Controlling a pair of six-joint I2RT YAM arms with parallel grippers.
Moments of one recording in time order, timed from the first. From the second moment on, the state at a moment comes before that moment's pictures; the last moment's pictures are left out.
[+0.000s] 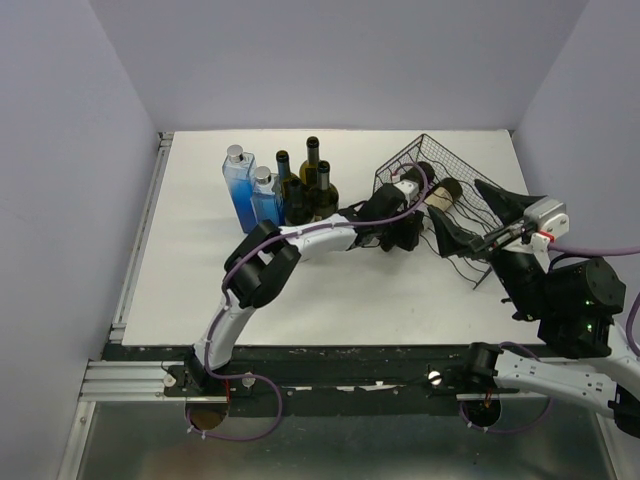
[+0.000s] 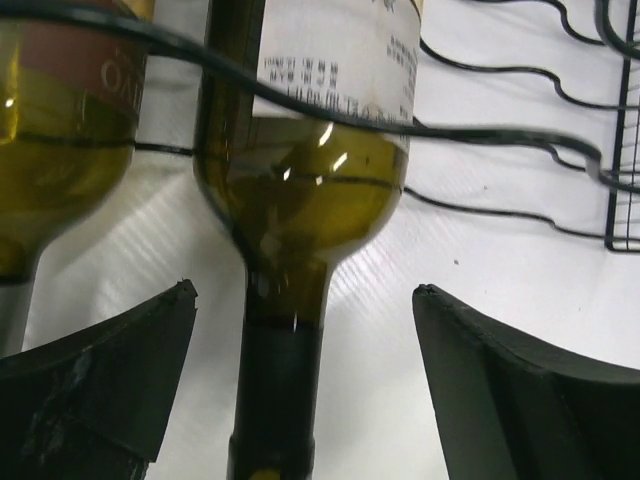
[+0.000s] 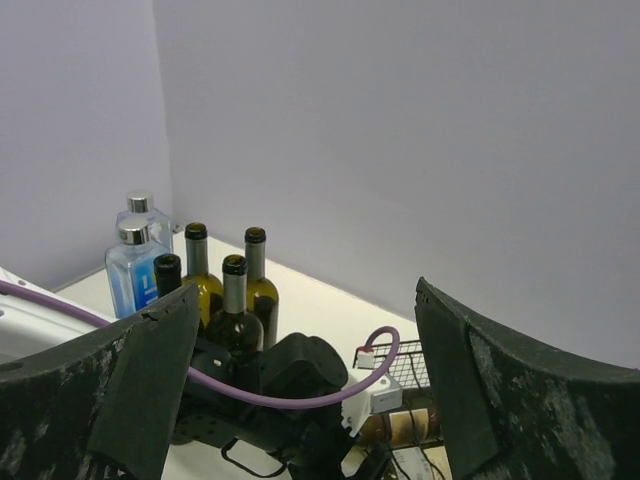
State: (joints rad) left arm -0.89 2.23 1.69 -0.09 0.08 -0.40; right arm 1.10 0.57 1.00 0.00 0.51 -0.37
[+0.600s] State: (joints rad) left arm -0.89 1.63 1.23 -0.12 0.07 -0.24; right arm 1.10 0.69 1.14 -0.18 0.54 -0.12
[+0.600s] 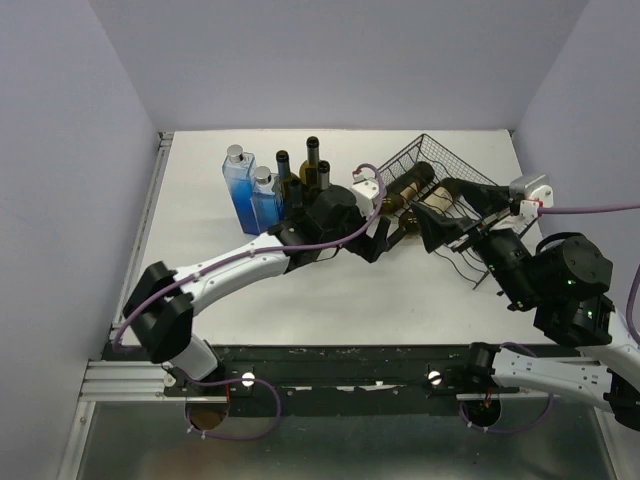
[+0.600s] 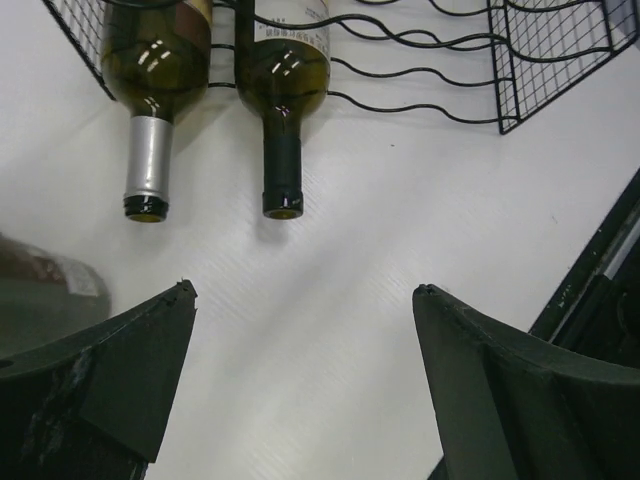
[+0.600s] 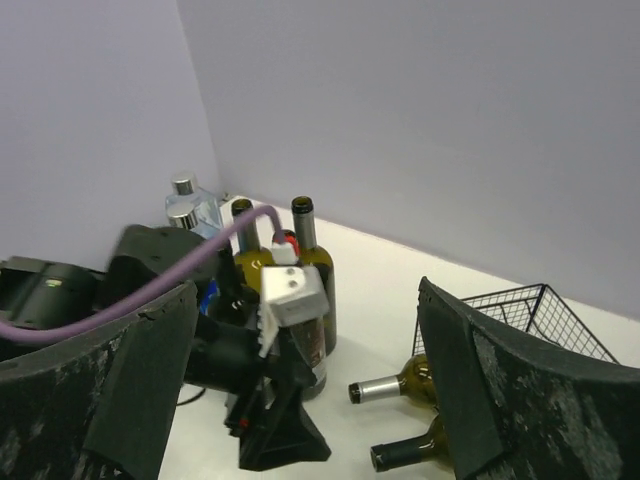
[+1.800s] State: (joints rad) left arm -0.71 1.14 1.25 -0.56 -0.29 -0.36; right arm 1.10 0.99 1.31 -0.16 0.71 0.19
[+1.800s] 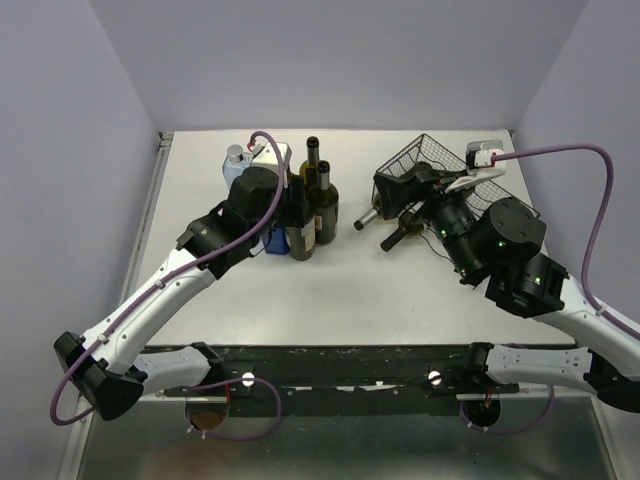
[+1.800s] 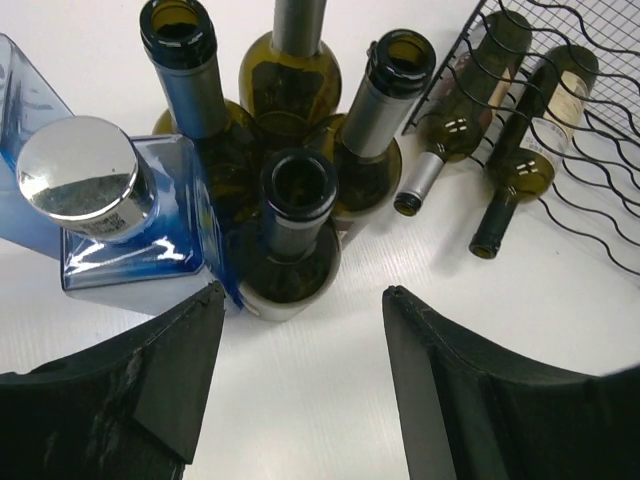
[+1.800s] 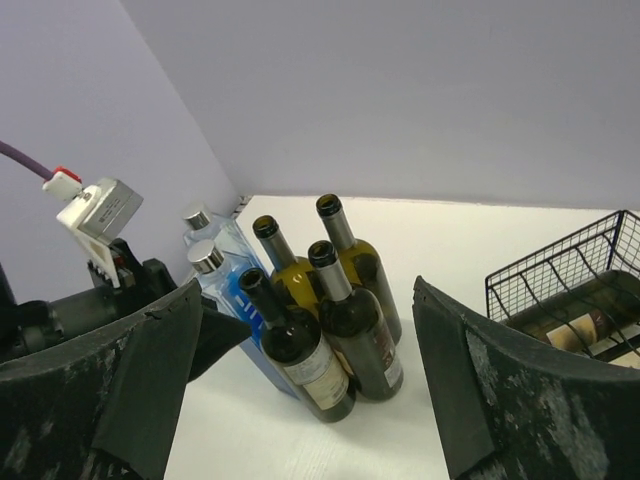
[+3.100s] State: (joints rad) left arm -0.64 1.29 1.38 -0.58 -0.13 -0.16; right arm 1.10 0.89 1.05 -0.20 0.45 0.08
